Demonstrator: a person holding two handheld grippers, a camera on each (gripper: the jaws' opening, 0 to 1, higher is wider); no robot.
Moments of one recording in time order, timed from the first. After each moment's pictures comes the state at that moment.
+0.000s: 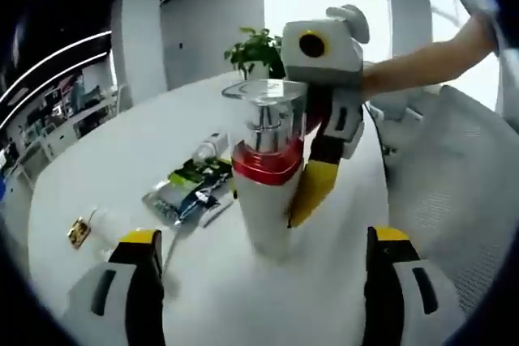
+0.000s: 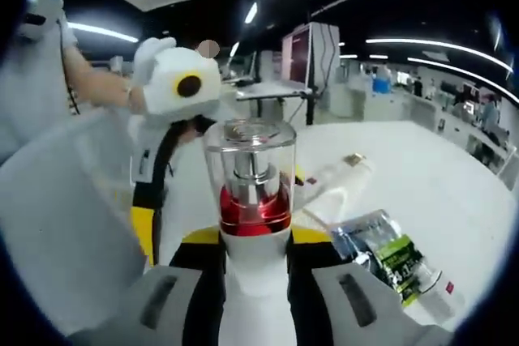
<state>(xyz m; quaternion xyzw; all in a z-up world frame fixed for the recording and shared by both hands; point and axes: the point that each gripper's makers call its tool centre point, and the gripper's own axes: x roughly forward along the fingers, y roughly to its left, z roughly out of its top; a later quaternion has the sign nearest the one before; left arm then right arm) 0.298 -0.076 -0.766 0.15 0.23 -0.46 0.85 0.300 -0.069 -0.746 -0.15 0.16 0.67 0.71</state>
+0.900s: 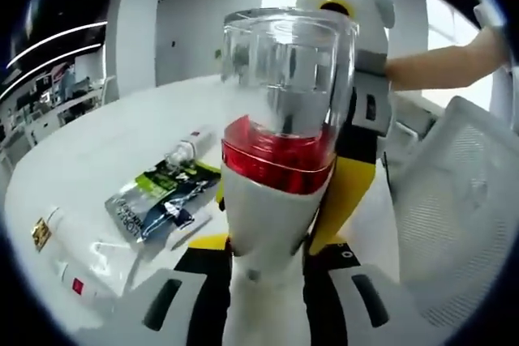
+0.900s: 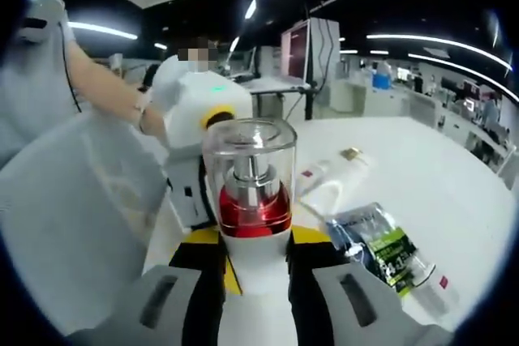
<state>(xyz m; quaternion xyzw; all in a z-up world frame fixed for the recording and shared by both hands) 0.314 -0.121 -0.789 0.10 0.24 -0.49 0.83 0.301 -0.086 -0.744 -0.15 0.17 0.66 0.72</state>
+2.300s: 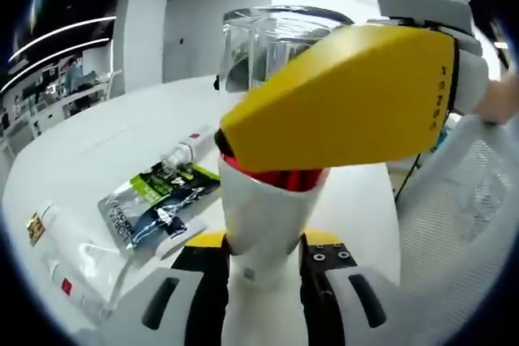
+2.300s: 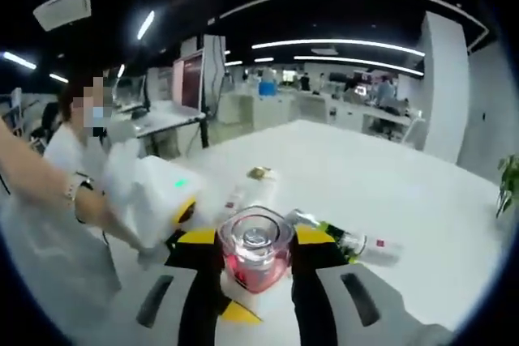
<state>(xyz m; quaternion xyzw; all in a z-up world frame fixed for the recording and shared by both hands) 0.317 -0.133 -0.789 0.07 0.25 -0.47 0.84 0.327 -0.099 -0.687 -0.10 0.15 0.40 0.90</state>
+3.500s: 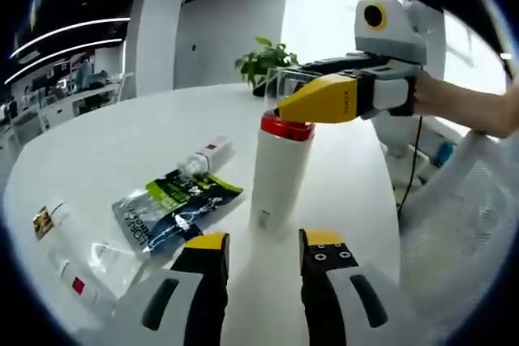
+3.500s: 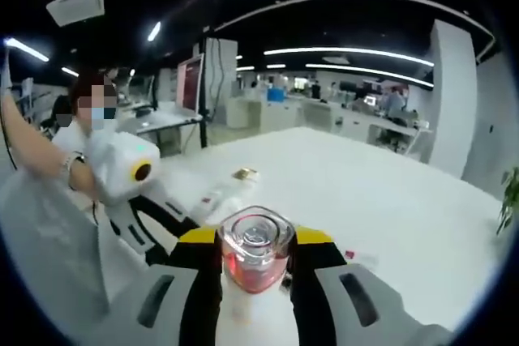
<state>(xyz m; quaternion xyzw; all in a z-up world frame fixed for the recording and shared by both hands) 0.326 -0.123 -0.773 0.04 0.24 -0.45 0.86 0.365 -0.152 -0.685 -0.12 0.13 0.44 0.88</state>
